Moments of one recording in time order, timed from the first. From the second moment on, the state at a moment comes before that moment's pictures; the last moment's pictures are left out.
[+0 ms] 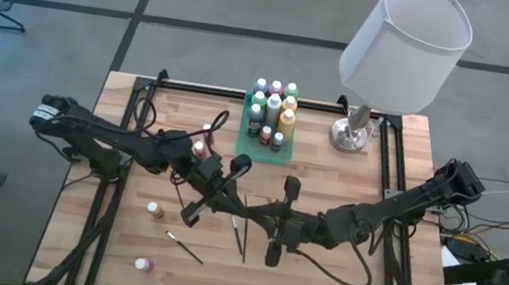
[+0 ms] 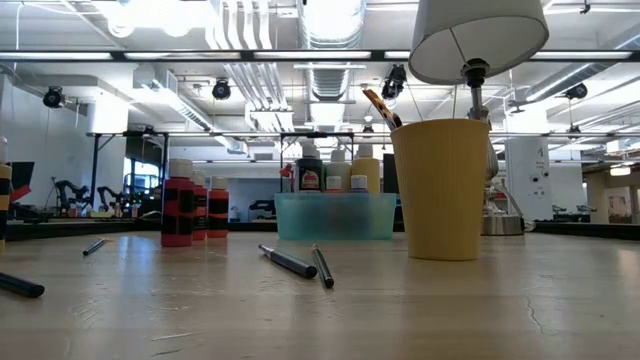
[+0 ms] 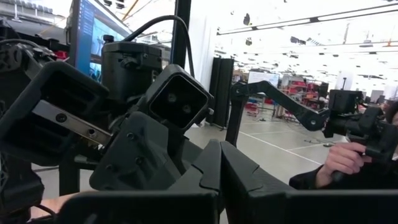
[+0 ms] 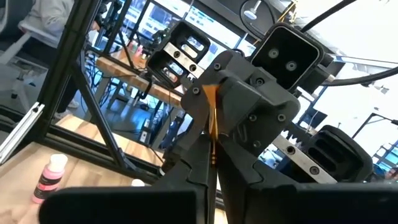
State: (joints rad) left arm -0.17 1.37 1.03 0.62 0.42 -0.20; right arm 0.47 1.57 1.15 0.53 0.56 -0.52
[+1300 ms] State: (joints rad) left arm -0.17 1.07 0.75 0.26 -0.26 0.21; right arm 0.58 1.27 0.86 0.14 0.79 0.13
